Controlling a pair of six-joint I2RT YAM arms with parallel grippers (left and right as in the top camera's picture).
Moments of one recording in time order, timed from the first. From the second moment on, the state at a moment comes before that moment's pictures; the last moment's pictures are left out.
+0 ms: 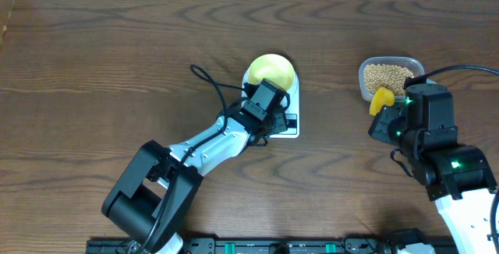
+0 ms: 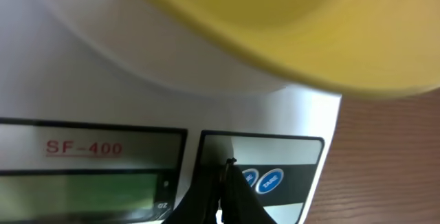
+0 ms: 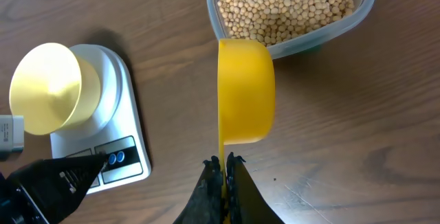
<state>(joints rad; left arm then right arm) -0.65 1.78 0.96 -0.24 0.07 -0.83 0.18 1.00 0.94 -0.83 0.06 0.51</state>
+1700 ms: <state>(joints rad) -0.63 1.33 0.98 -0.63 -0.04 -0.61 0.18 1.00 0.94 -0.83 0.06 0.51</state>
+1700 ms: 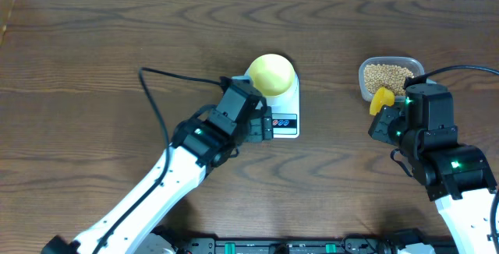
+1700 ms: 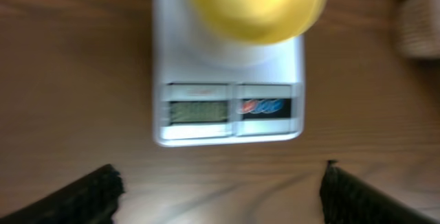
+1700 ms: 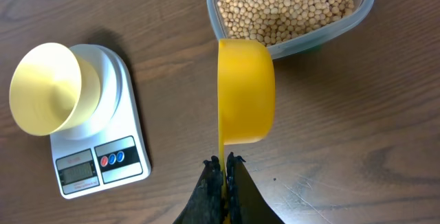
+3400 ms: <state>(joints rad) -0.16 1.25 1.29 -1.22 0.34 0.70 0.18 1.00 0.94 -0.87 0.06 0.51</state>
